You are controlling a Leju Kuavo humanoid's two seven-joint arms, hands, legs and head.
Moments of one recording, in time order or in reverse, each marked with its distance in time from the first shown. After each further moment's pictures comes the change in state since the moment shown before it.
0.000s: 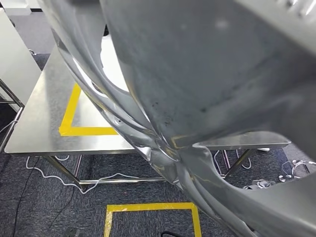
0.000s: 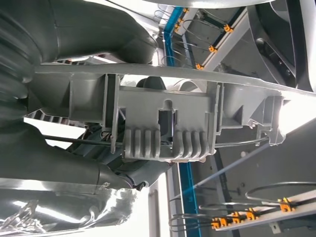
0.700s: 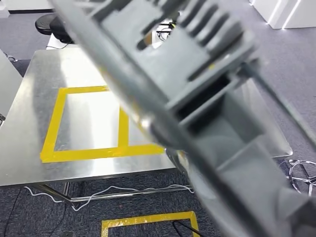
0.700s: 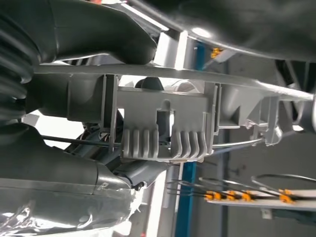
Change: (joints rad) left arm 0.002 0.000 0.033 0.001 0.020 -0.001 -0.006; right arm 0.022 -0.060 -0.004 -0.061 0.191 -0.196 0.051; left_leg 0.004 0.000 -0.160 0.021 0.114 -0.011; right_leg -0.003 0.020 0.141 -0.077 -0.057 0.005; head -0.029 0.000
